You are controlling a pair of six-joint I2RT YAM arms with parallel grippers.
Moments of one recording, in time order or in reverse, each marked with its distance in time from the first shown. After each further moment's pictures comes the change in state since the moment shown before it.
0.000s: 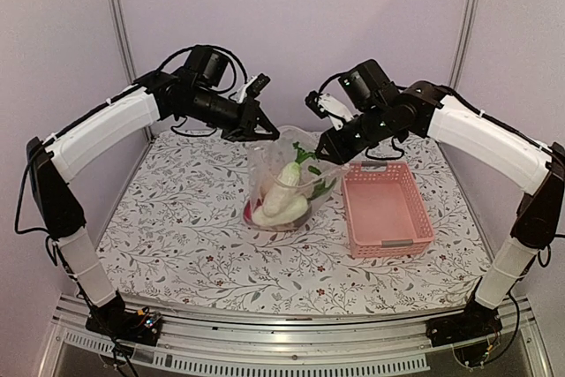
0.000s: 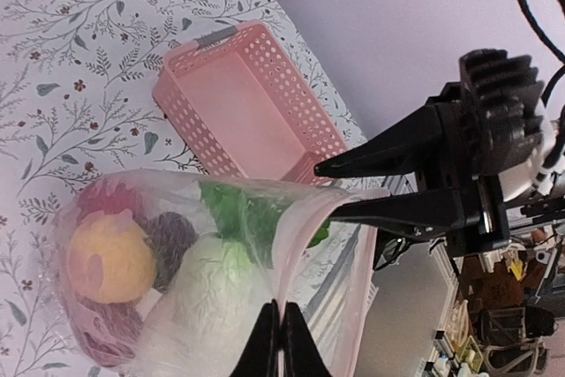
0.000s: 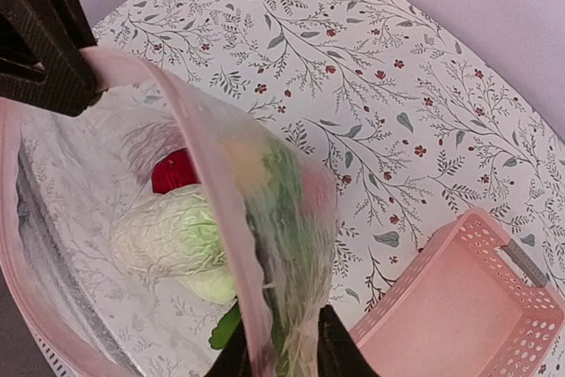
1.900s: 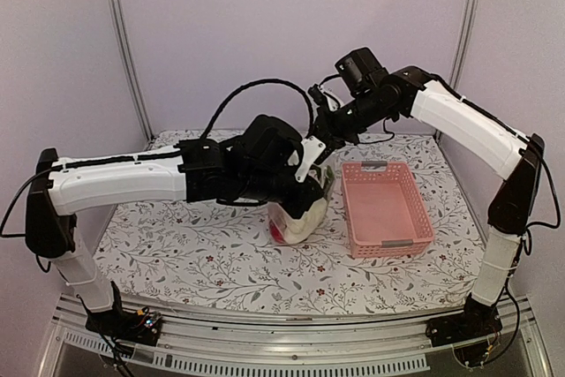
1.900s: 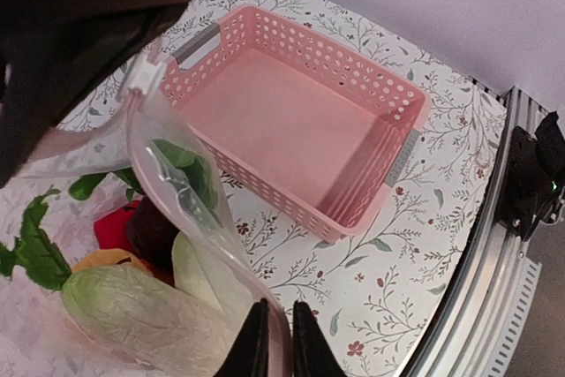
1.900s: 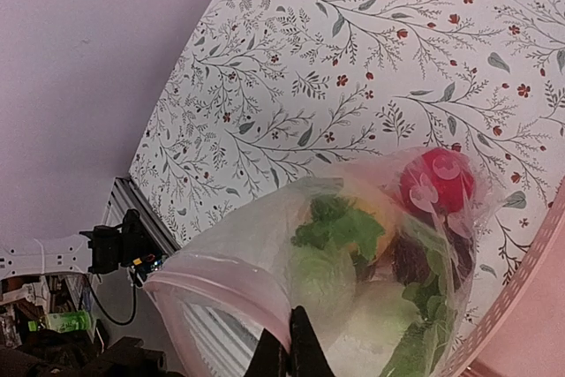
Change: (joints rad) left arm -0.497 -0.058 -0.312 0.310 -0.749 0.242; right arm -0.084 0.167 0.237 -0.097 -0.343 0.394
